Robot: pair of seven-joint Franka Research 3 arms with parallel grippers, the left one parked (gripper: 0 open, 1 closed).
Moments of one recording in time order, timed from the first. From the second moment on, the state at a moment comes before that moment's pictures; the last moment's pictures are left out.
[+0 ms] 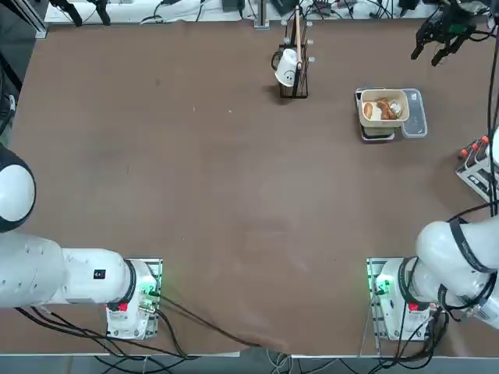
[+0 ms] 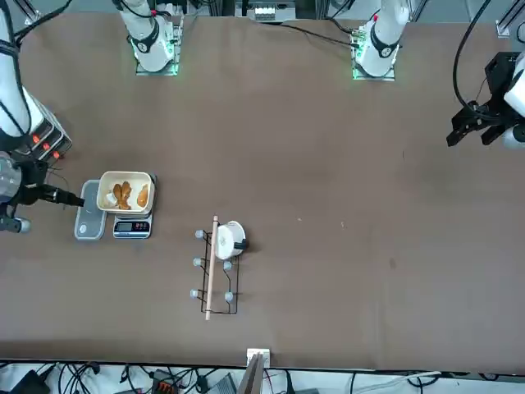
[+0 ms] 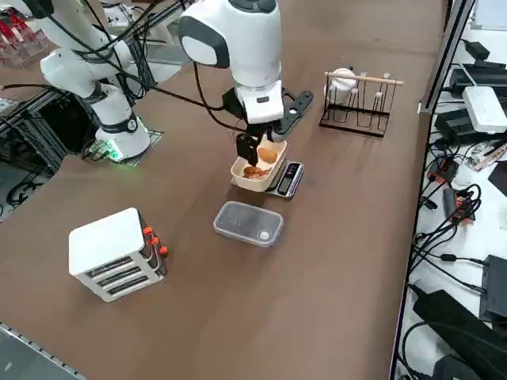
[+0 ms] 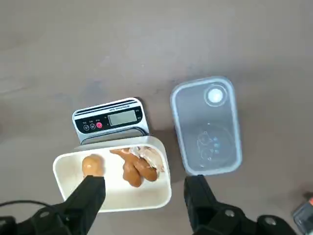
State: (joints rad) arm -0.71 0.42 0.57 -1.60 -0.10 1.83 0.11
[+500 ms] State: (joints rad) arm -0.62 0.37 0.44 -1.54 -0.04 1.68 0.11
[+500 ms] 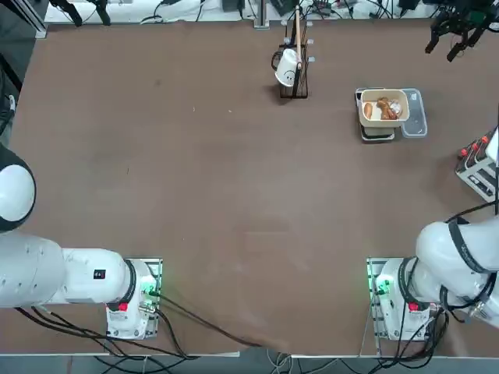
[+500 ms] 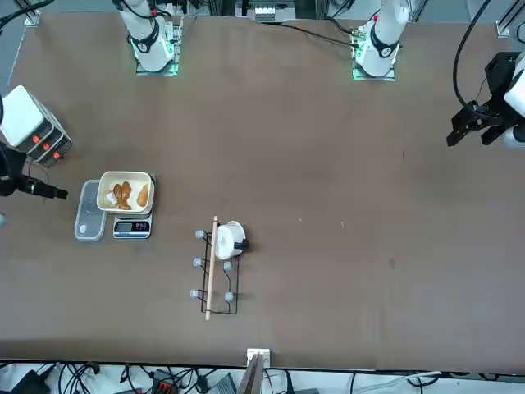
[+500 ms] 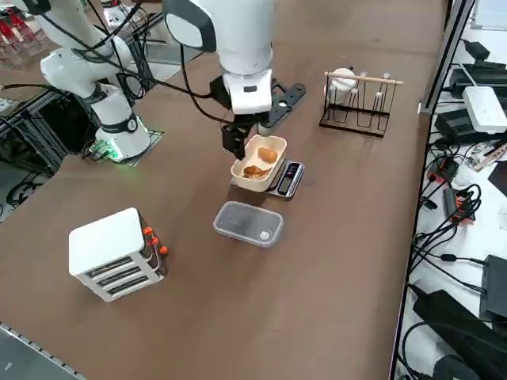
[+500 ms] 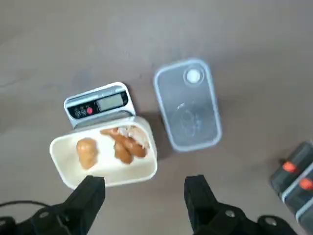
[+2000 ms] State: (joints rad) arm 0.06 -0.10 -0.01 -1.73 -0.01 1.68 0.07
